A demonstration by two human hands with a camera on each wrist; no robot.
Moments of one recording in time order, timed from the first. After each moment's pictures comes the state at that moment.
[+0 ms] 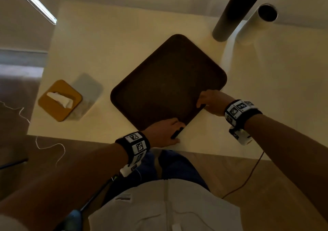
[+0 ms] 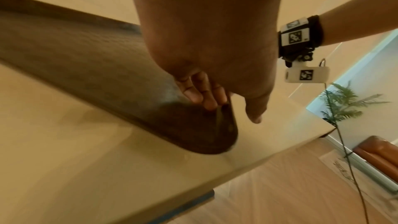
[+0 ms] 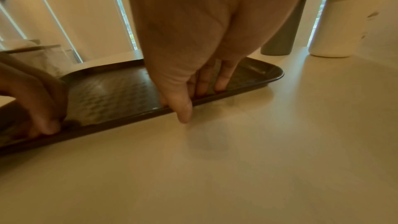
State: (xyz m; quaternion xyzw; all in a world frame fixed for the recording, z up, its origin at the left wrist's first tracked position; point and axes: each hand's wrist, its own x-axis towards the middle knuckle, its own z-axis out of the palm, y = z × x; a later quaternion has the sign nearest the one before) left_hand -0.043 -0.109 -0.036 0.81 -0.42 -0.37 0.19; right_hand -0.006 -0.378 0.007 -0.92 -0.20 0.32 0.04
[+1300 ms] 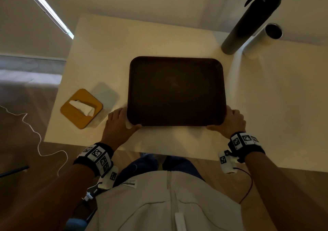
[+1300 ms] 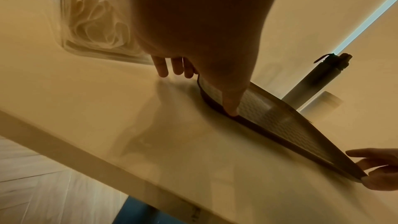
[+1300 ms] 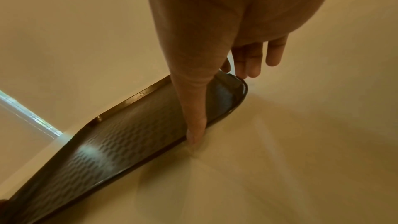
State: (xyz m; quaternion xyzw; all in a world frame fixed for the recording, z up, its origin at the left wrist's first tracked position) left_hand 0.004 0.074 -0.038 0.96 -0.05 -0.18 0.21; right_hand -0.064 -0.339 -0.005 -0.92 0.30 0.23 0.14
